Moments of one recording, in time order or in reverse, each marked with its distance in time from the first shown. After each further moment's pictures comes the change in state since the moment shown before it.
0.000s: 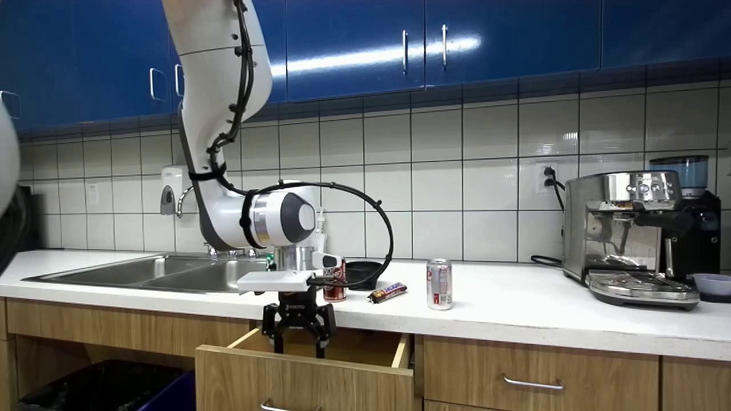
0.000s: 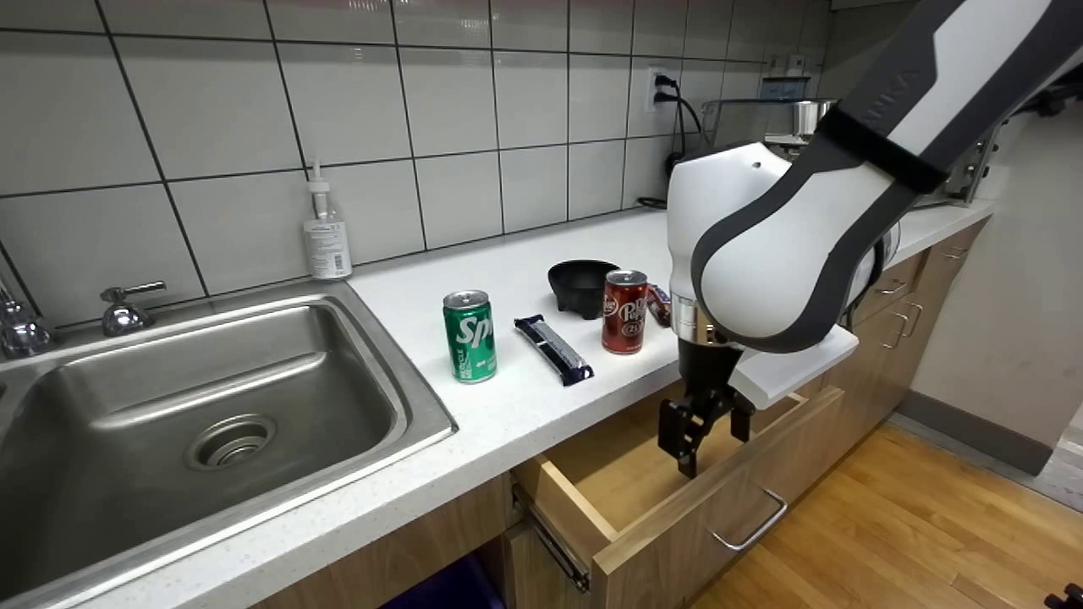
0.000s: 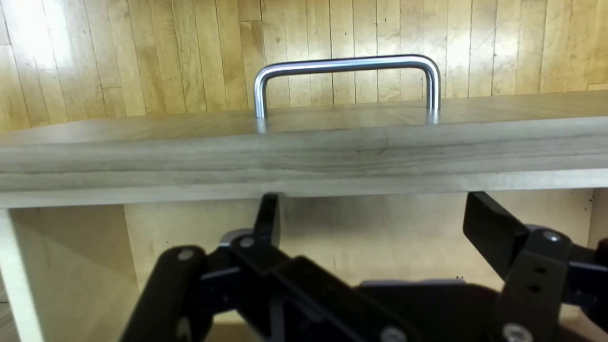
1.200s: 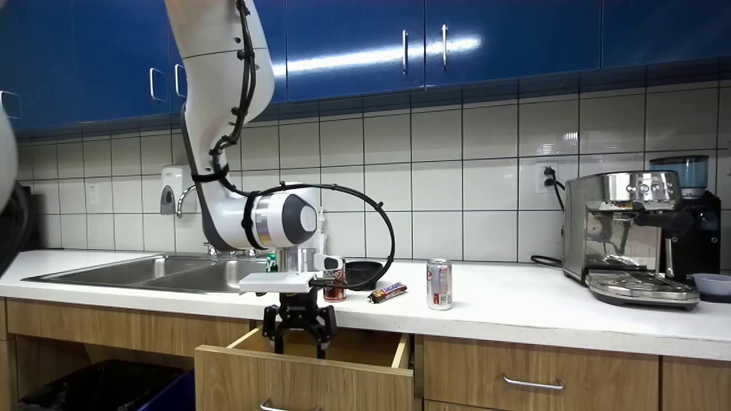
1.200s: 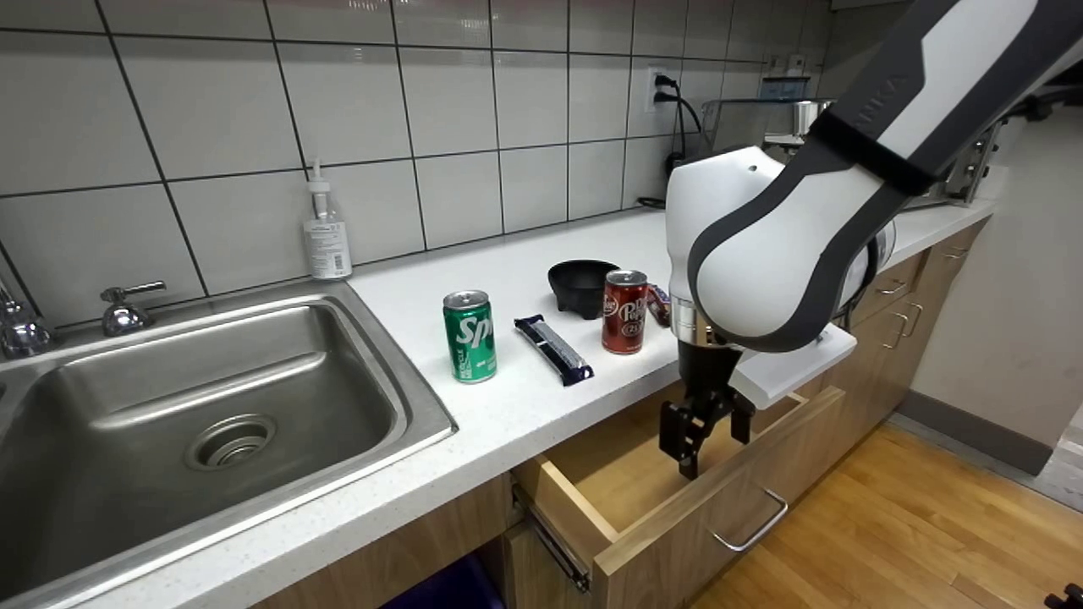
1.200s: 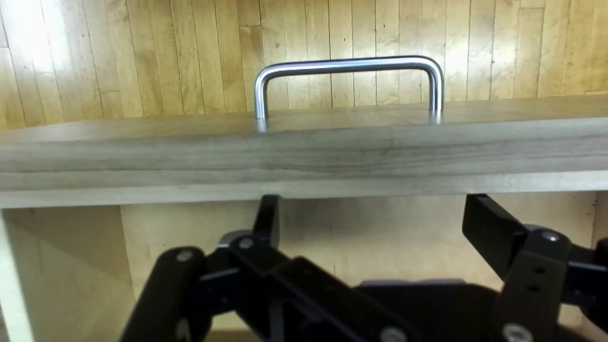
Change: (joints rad) arm -0.009 0.012 0.006 0.012 0.010 -0.015 -0.020
